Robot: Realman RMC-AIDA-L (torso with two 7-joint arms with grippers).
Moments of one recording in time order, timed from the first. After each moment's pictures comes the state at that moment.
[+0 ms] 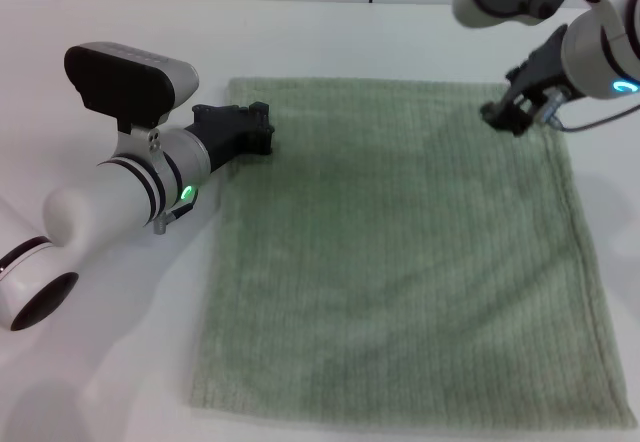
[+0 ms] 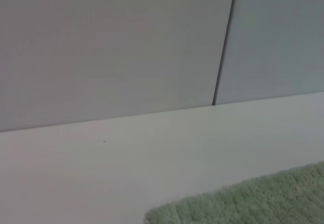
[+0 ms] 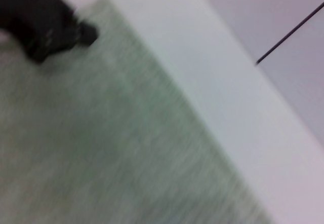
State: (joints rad) left arm -0.64 -2.07 -0.98 -0.39 2.83 0.38 -0.48; right arm 0.60 2.08 -1.70 -1.62 -2.91 -1.38 2.75
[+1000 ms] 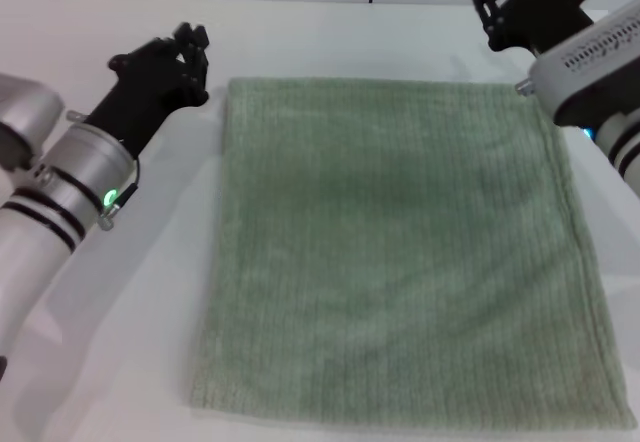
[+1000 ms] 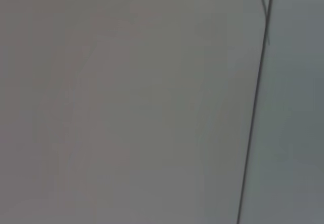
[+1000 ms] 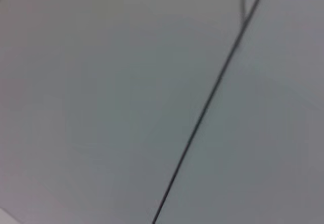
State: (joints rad) left arm -0.43 -2.07 -1.11 -0.38 2.82 0.96 -0.38; right arm 0.46 2.08 -1.95 -0.68 -2.72 0.62 2.78
